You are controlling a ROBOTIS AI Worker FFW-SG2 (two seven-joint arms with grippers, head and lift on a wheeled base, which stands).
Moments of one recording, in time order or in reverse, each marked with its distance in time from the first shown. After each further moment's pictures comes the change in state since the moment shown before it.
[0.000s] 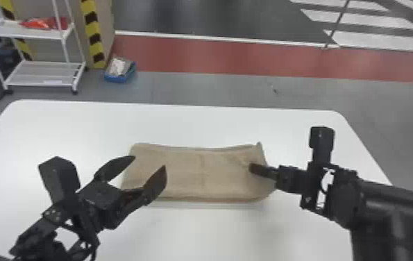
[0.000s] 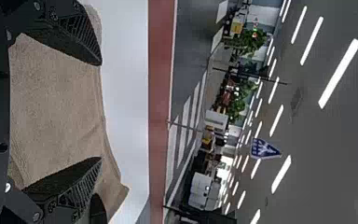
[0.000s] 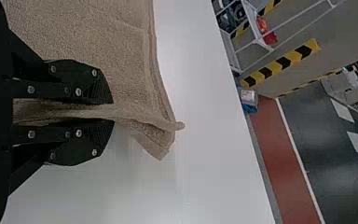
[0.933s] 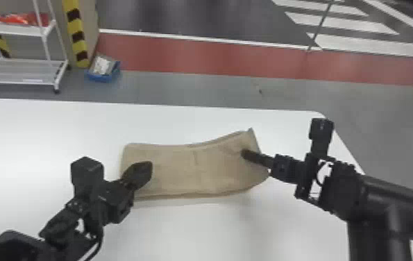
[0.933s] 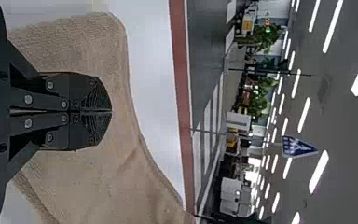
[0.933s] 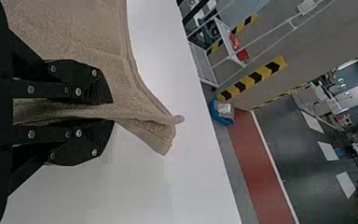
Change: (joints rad) left arm -0.206 -0.030 -0.153 0.317 -0.138 -0.065 0.072; right arm -0.024 -0.031 -0.062 0.000 -0.088 -0.034 0.048
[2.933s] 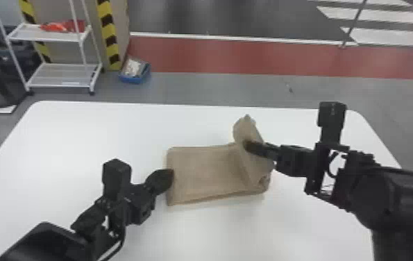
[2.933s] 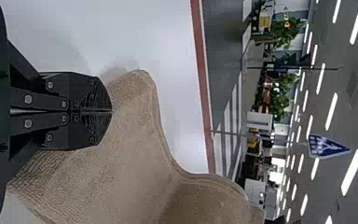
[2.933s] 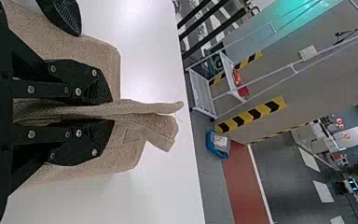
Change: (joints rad) left arm -0.001 0.013 0.036 0.033 -0.039 0.047 -0.075; right arm 0.030 0.029 0.154 -0.164 -0.035 0.053 -0.059
